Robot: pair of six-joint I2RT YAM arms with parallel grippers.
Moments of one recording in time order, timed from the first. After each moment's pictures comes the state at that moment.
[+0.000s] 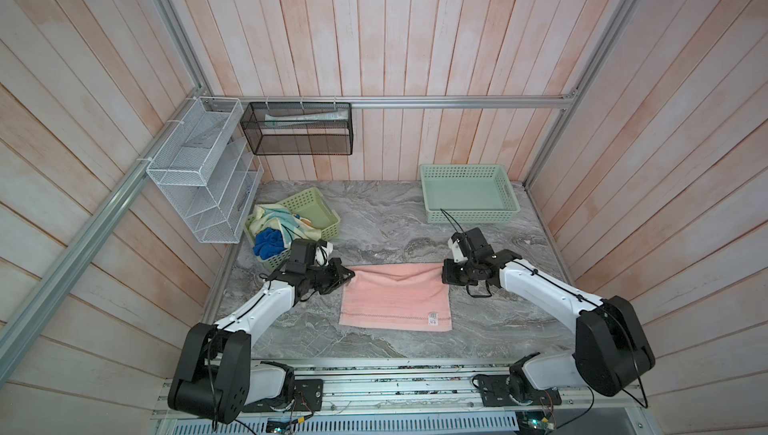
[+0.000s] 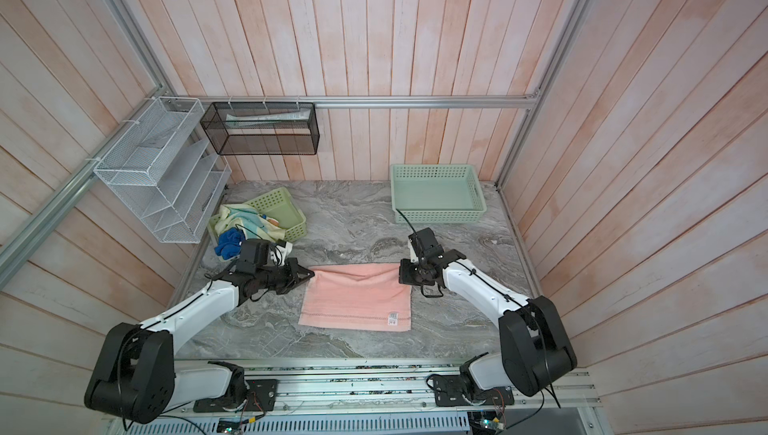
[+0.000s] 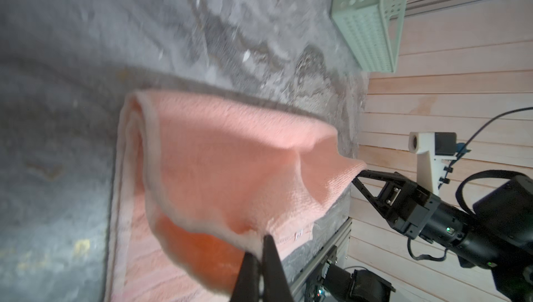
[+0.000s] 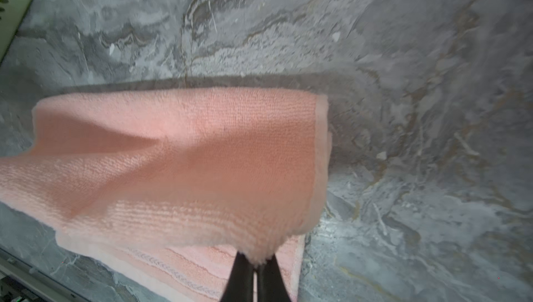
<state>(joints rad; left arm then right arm) -0.20 1.34 0.72 -0.20 0.67 -0.69 0.43 1.43 0.92 -0.56 -0.17 0.47</state>
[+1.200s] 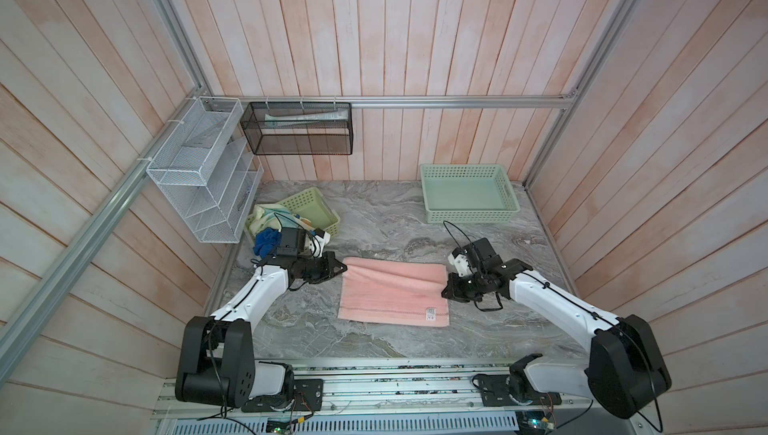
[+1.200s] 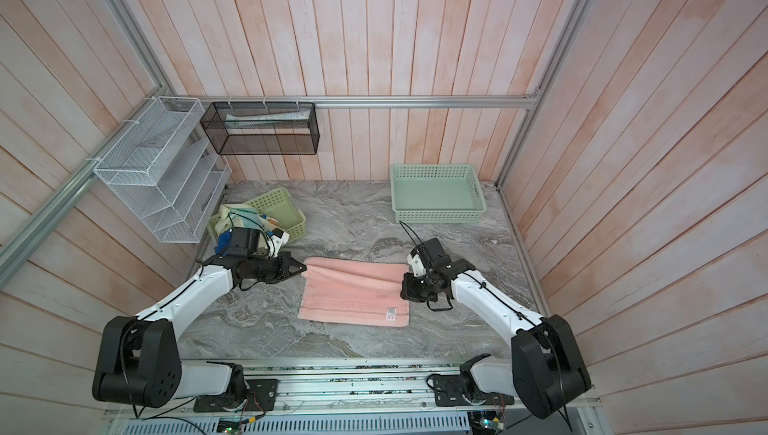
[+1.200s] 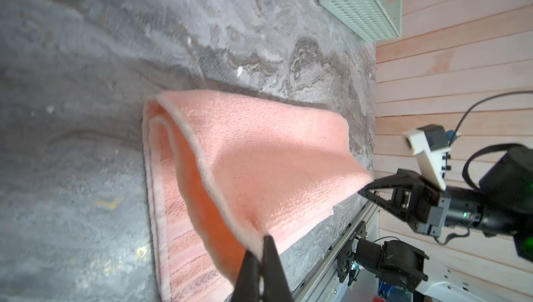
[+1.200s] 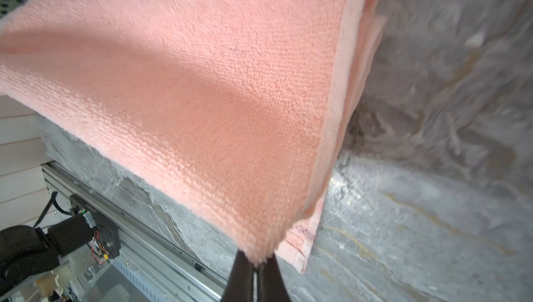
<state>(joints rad) -0.11 1.36 0.78 -0.44 0.72 -0.41 0.47 1.27 0.73 -0.63 -0.40 0.53</state>
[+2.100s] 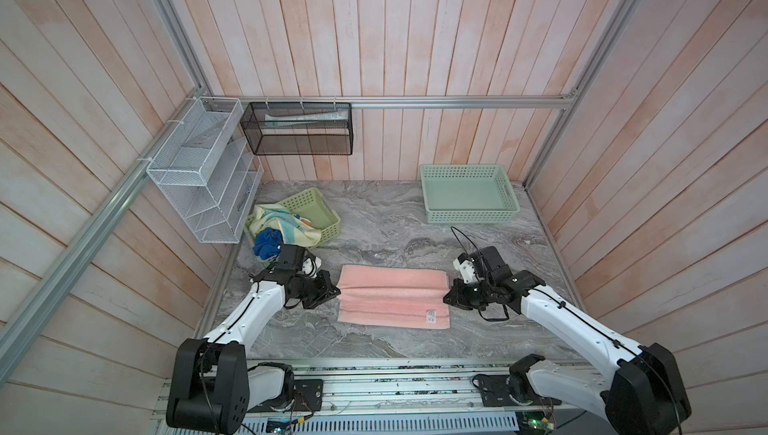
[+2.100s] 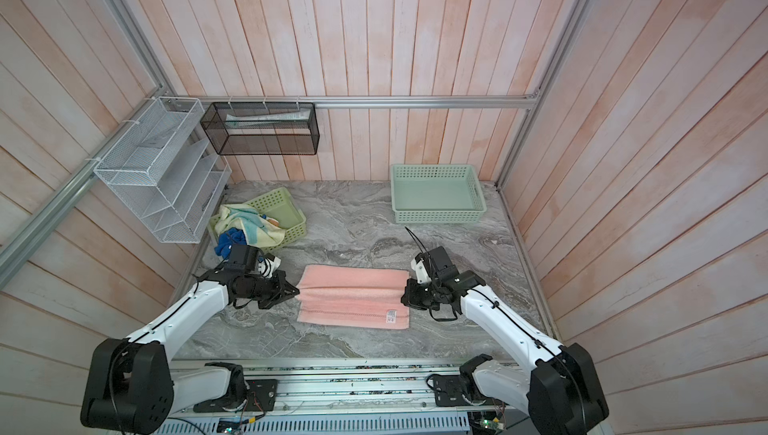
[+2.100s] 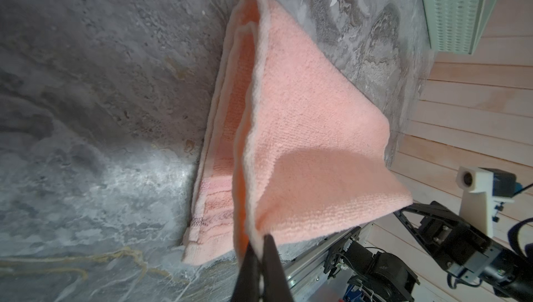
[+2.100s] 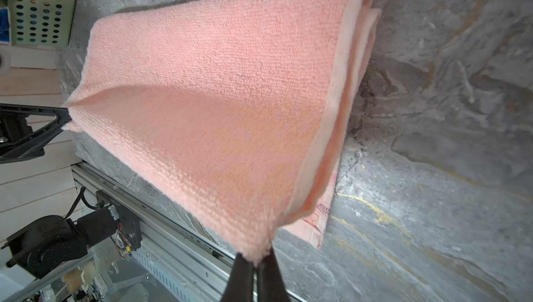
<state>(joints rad) -0.11 1.23 0.67 -0.60 0.63 -0.59 0.48 1.13 0.69 -0.65 -0.40 0.61</state>
